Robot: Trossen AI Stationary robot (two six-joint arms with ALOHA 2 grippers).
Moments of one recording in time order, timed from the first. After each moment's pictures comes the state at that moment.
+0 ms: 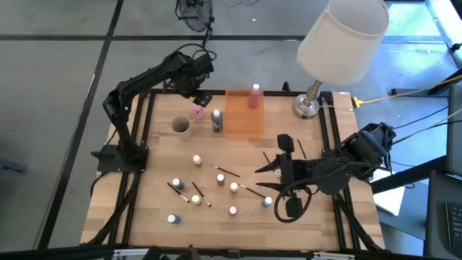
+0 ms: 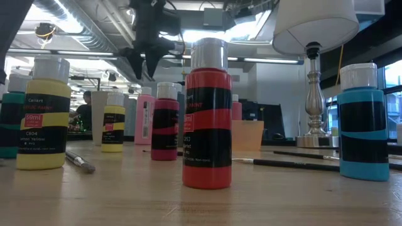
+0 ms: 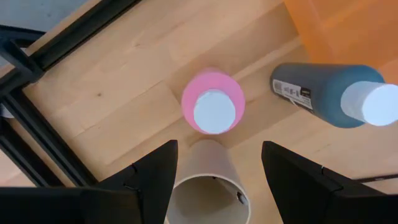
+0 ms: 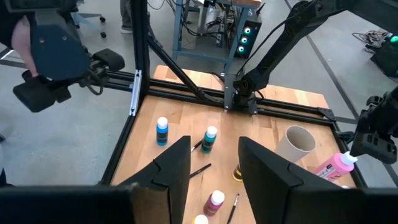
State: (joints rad) left arm 0.66 1.79 1.80 -1.47 -0.05 -0.39; right arm 0.63 1.75 2.34 -1.13 0.51 0.15
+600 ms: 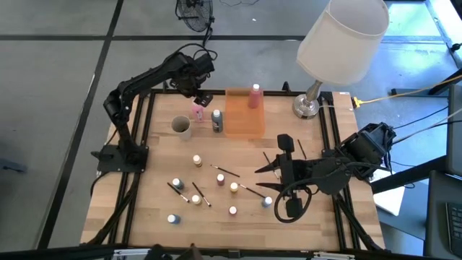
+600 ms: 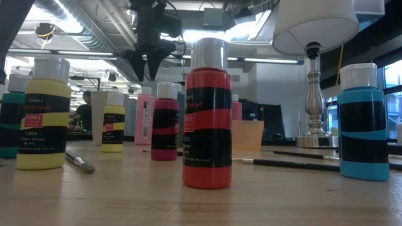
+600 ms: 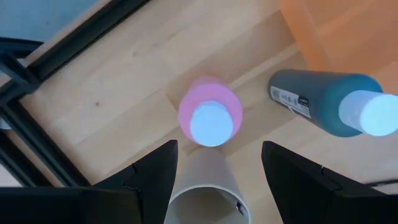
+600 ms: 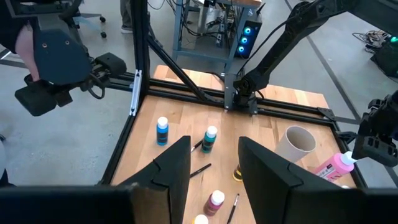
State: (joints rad) left arm 0.66 1.80 1.79 -1.44 -0.05 -0.37; right arm 0.63 1.75 2.34 -1.13 0.51 0.15
